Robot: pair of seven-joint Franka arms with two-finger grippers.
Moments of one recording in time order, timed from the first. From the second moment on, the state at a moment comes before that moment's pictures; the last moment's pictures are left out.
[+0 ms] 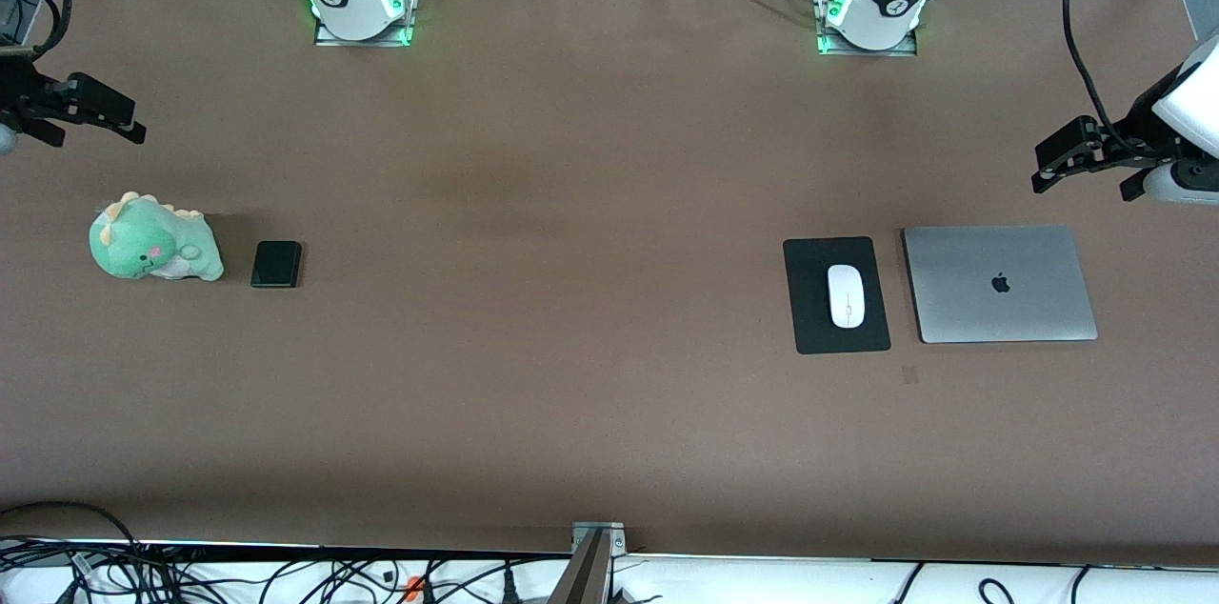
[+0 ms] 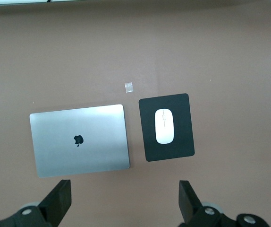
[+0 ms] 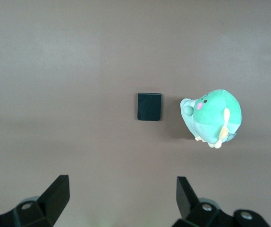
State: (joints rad) left arm 0.18 0.06 -0.21 -1.53 0.00 1.64 0.03; right arm 0.03 -0.05 -0.11 -1.68 0.02 1.60 -0.12
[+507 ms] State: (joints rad) left arm 0.18 0.06 -0.21 -1.53 0.00 1.63 0.03; right arm 0.03 -0.05 -0.09 -1.68 0.02 1.58 -0.07
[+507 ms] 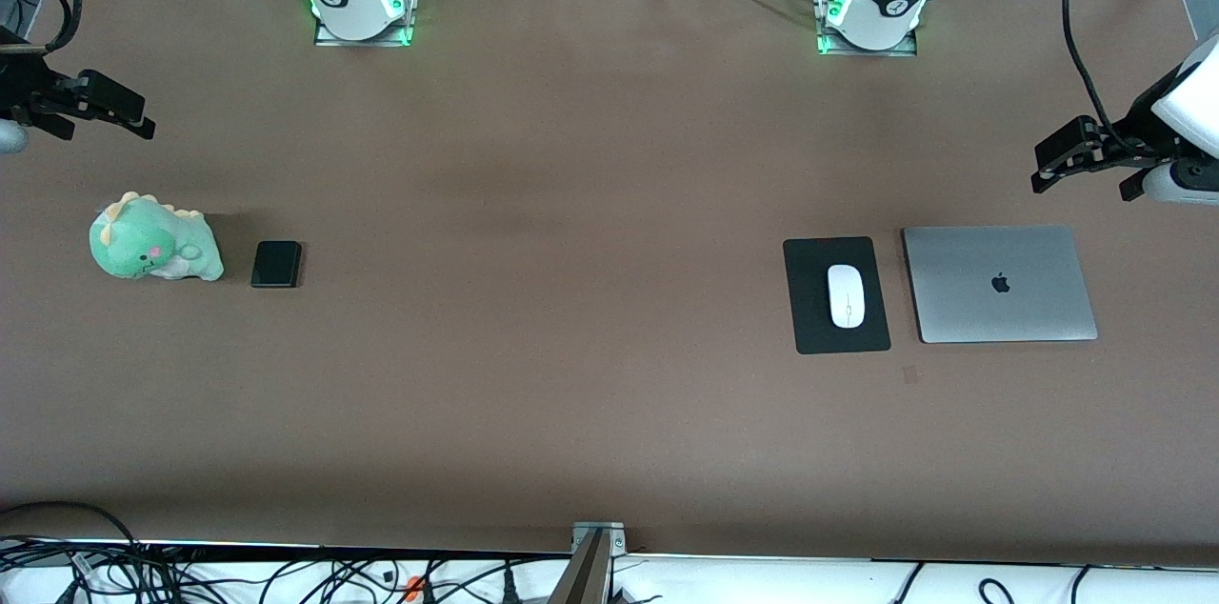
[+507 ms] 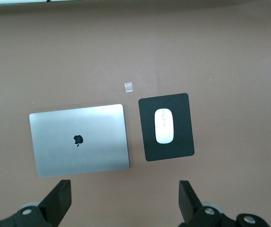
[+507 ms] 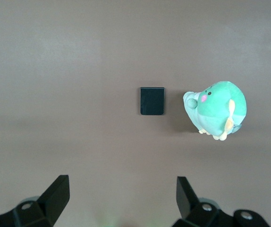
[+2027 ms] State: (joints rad) left arm 0.18 0.06 -0.21 -1.53 0.00 1.59 0.03; right arm 0.03 -0.05 -0.09 -1.67 0.01 1.57 -0.07
